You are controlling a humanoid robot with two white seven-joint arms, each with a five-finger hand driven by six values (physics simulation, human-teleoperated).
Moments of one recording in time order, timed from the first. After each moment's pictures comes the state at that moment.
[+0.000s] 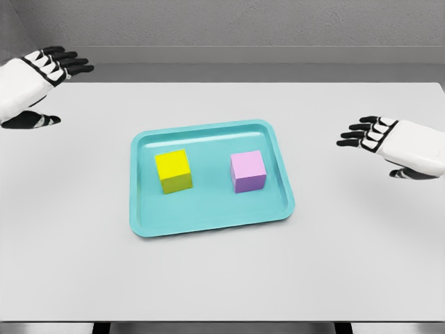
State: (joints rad) left arm -0.35 0.90 -0.22 -1.58 -0.50 -0.60 -0.12; right arm -0.27 -1.13 0.38 -1.68 0.45 -0.61 0.18
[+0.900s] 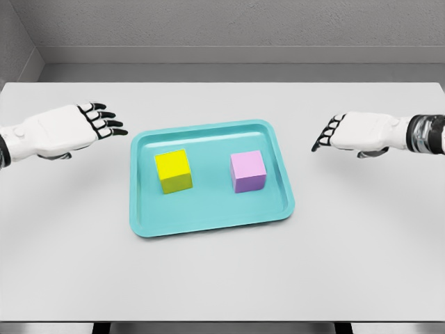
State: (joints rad) left arm -0.47 0.89 -0.41 -1.63 -0.79 -0.61 -0.40; right arm -0.74 -0.84 0.70 -1.45 0.63 -0.61 0.61
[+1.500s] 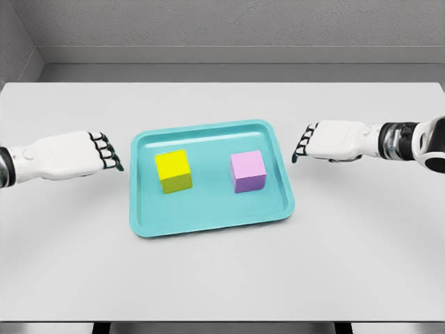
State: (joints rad) left arm -0.45 1.00 -0.52 -1.74 -0.77 -0.61 -0.40; right arm -0.72 -0.77 0.72 -1.51 0.69 -0.61 0.61
